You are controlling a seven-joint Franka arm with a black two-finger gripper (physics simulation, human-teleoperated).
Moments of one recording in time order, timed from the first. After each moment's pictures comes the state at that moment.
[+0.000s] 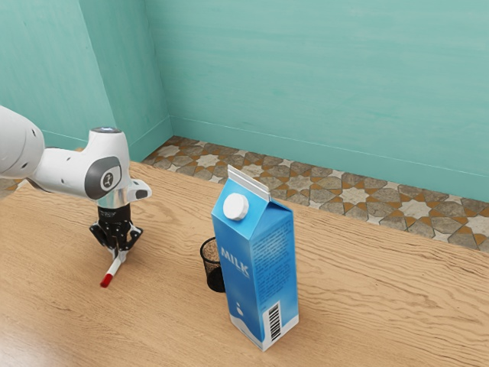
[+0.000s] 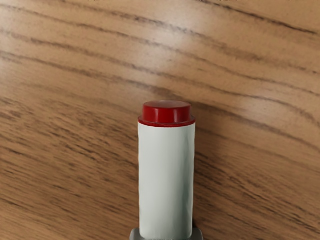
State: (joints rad) arm 0.20 0.38 0.06 -2.03 0.08 2.18 -0.11
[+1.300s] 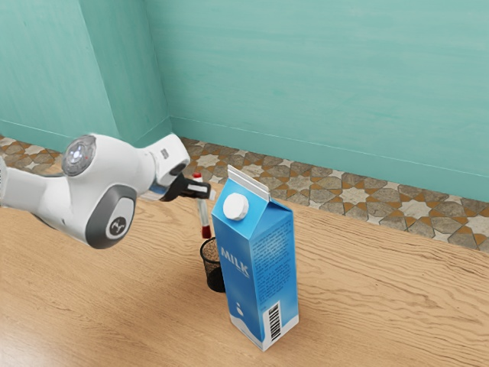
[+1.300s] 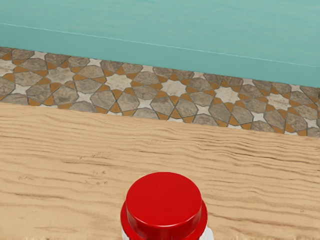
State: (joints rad) arm -0.06 -0.13 -0.12 -2.53 -0.08 3.20 -0.17
